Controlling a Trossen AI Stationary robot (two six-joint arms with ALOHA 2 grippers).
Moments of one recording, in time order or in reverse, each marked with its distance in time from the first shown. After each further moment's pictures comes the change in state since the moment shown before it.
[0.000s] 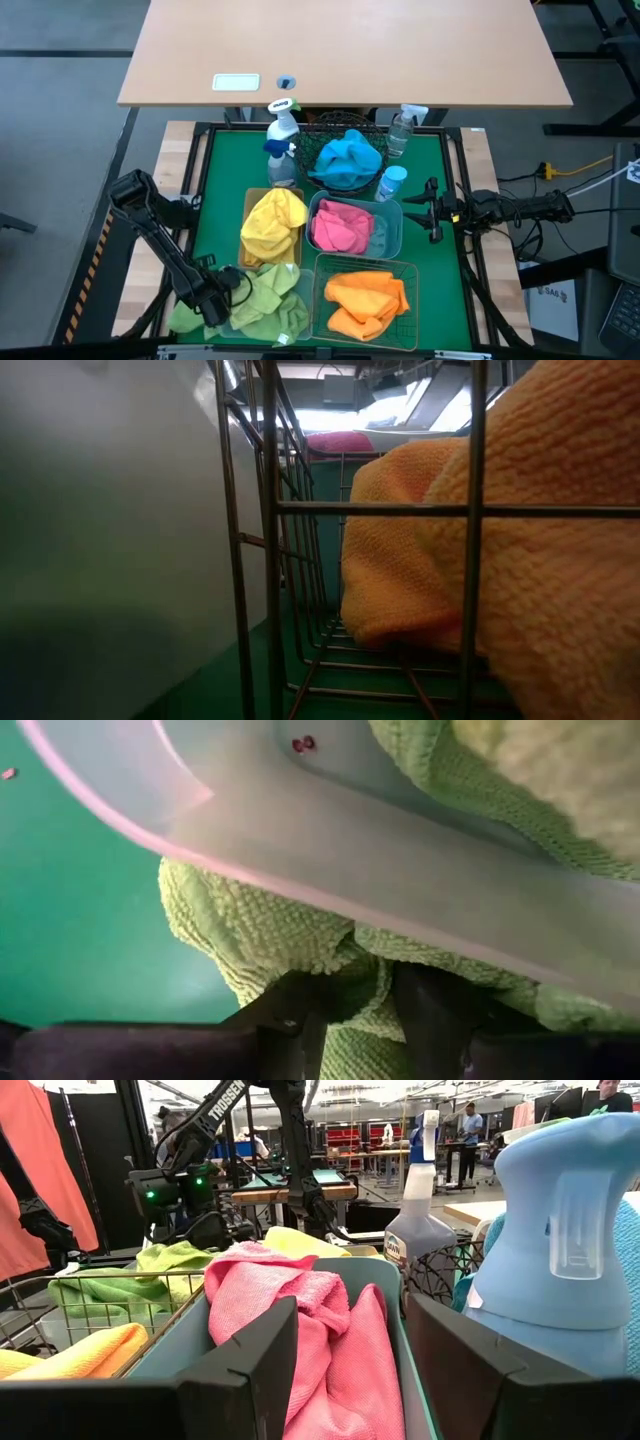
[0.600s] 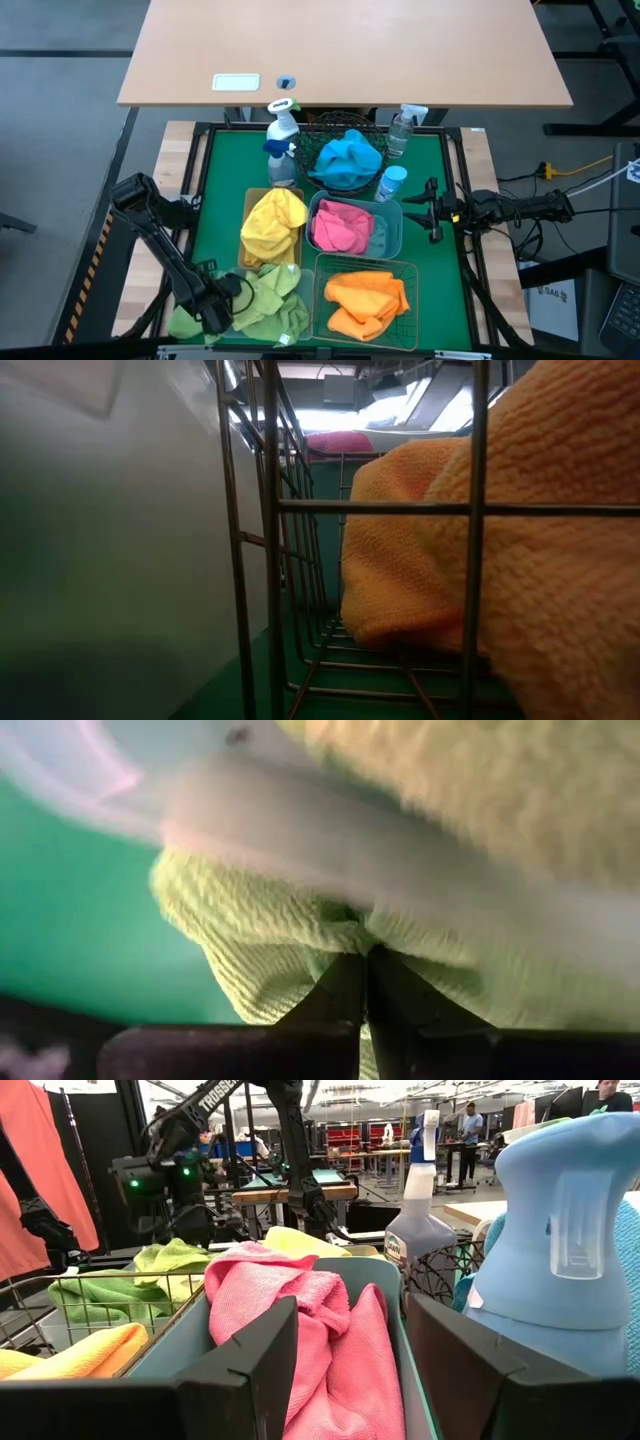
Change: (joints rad) left arm 0.002 0.011 0.132 -0.085 0.054 0.047; right arm 0.000 0.000 0.000 0.000 0.000 0.000
